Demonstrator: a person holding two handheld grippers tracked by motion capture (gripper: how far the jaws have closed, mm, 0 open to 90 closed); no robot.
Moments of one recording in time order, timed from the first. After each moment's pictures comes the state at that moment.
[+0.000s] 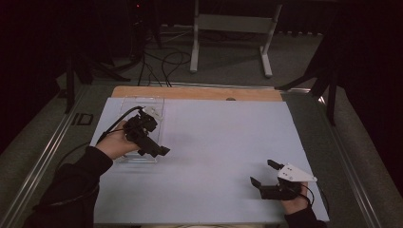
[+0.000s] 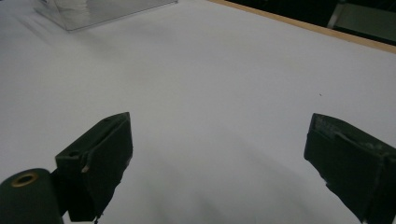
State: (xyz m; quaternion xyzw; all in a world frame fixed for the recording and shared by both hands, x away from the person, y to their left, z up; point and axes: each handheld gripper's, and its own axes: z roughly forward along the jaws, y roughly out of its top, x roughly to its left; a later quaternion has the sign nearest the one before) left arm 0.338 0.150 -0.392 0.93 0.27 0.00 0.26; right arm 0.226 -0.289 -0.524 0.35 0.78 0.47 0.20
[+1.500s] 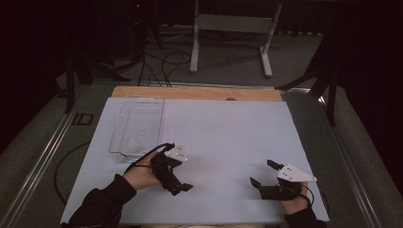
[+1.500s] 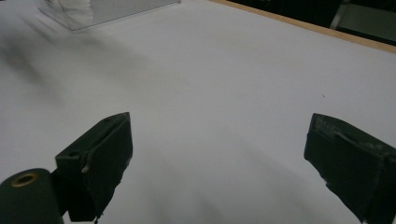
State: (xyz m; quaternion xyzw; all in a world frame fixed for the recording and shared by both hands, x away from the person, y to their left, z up) left arm 0.275 0.100 -0.465 0.93 0.15 -0.03 0.33; right arm 0.225 -0.288 -0.523 0.35 0.78 0.47 0.20
